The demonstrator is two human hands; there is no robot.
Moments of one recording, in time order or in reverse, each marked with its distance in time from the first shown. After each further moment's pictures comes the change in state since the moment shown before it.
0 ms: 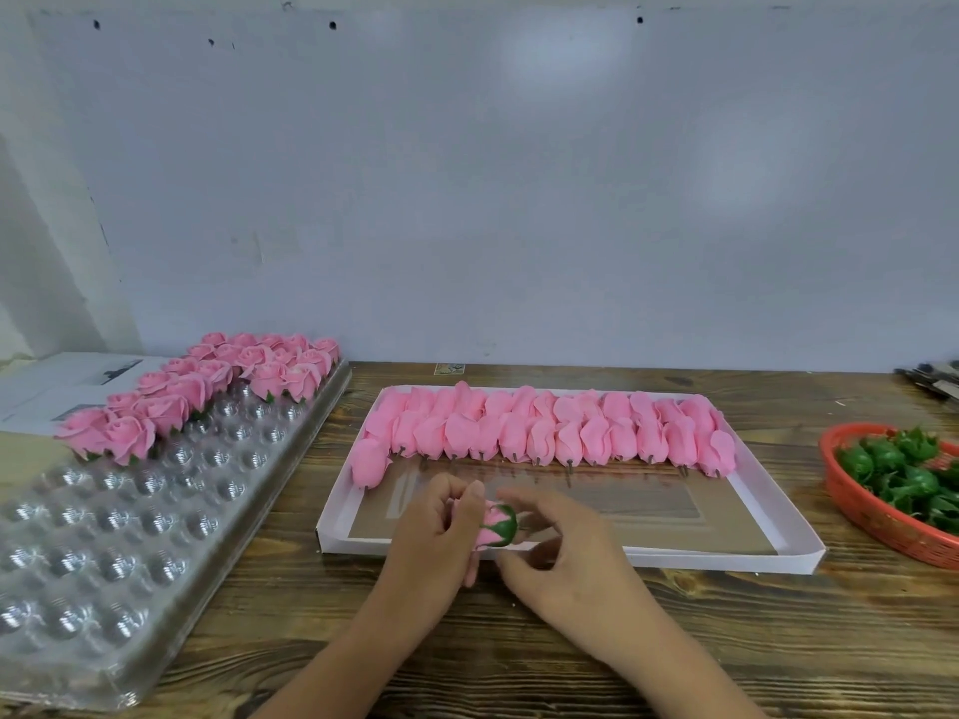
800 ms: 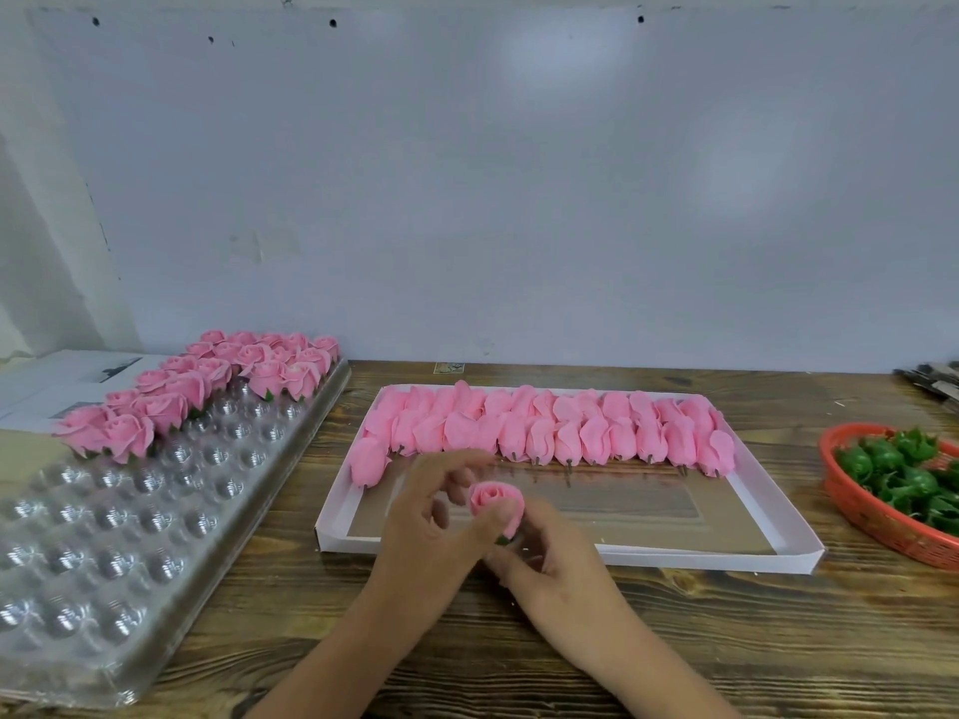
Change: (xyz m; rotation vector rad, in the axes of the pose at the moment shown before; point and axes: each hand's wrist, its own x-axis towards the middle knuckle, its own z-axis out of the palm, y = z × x) left_hand -0.003 0.014 -0.002 0.056 0.175 0.253; right_hand -0.001 0.004 0.013 0.233 -0.056 0.000
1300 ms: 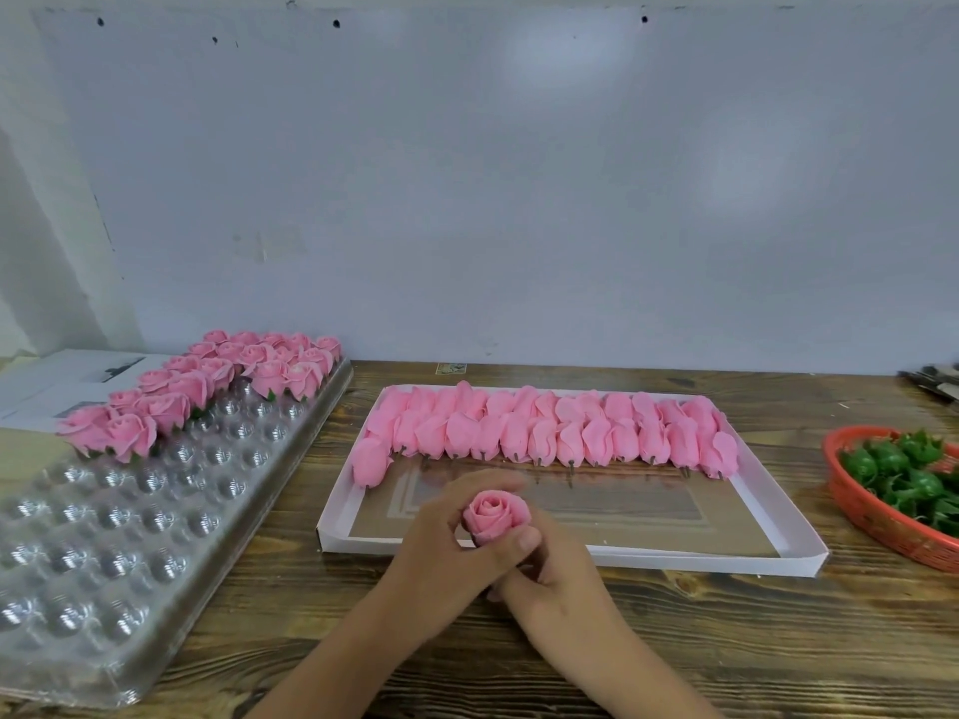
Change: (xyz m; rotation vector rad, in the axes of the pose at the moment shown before) left_hand -0.003 0.002 0.000 -0.088 -0.275 -0.045; right_hand -0.003 0.000 0.008 0.074 -0.021 -0.044
